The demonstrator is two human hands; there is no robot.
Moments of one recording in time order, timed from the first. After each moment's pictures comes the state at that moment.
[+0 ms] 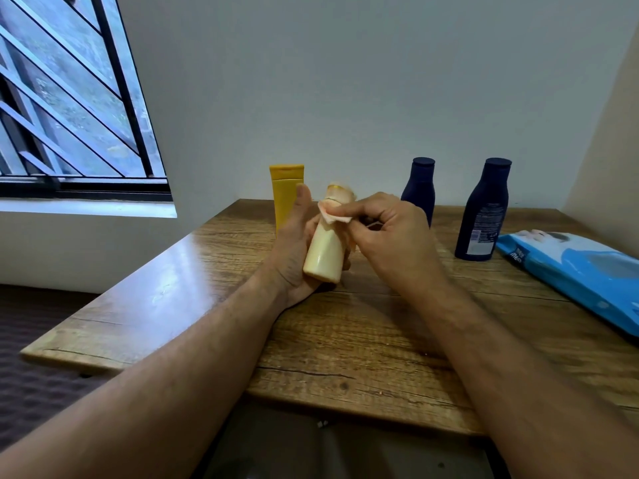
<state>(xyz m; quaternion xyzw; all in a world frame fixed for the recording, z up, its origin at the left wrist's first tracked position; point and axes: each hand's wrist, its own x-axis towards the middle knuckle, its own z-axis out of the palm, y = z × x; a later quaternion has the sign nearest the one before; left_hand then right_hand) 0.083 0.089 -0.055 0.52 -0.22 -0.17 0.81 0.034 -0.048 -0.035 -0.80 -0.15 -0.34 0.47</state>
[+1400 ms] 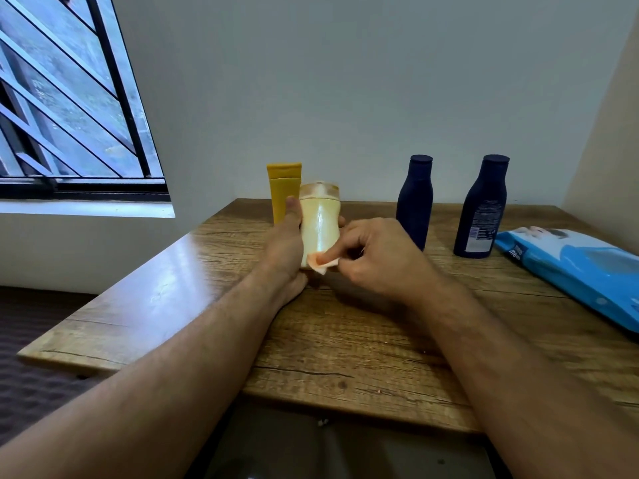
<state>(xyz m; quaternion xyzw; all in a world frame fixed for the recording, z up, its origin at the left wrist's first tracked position) 0.096 0.086 -0.056 0.52 -0.09 -0.05 0.85 0.031 -0.050 -0.040 -0.91 -0.18 -0.16 0.34</state>
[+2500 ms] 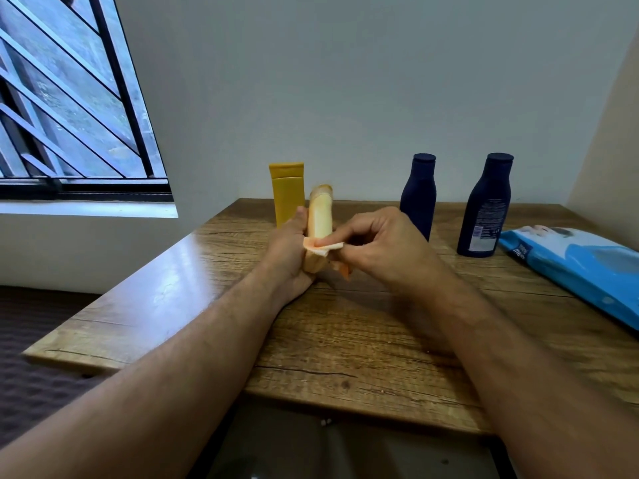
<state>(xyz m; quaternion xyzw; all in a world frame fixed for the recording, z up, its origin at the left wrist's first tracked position) 0.099 0.085 -0.057 0.48 -0.05 -0.12 0.87 0.026 -0.050 -0.034 -0.83 -0.19 -0.16 0.49</state>
